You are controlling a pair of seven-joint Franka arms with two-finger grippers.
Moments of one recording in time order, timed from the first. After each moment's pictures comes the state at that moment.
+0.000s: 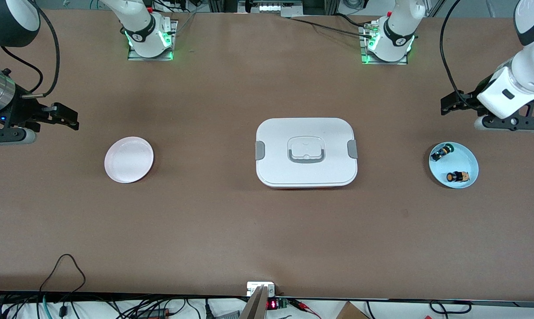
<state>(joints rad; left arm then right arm) 0.01 0.00 -0.05 -1.76 0.02 1.61 -0.02 0.05 0.12 0.00 -1.55 -0.04 1.62 -0.03</state>
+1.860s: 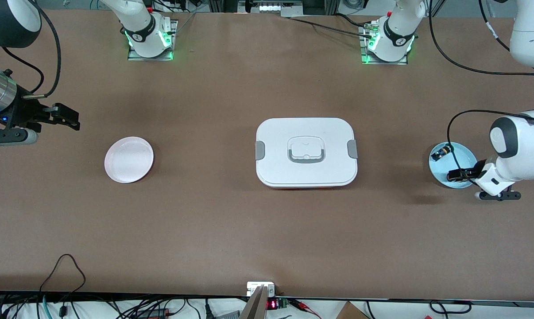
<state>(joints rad) 0.31 0.60 -0.03 -1.79 0.08 2.27 0.19 0.05 0.13 0.00 -1.55 -0.04 1.62 -0.03</state>
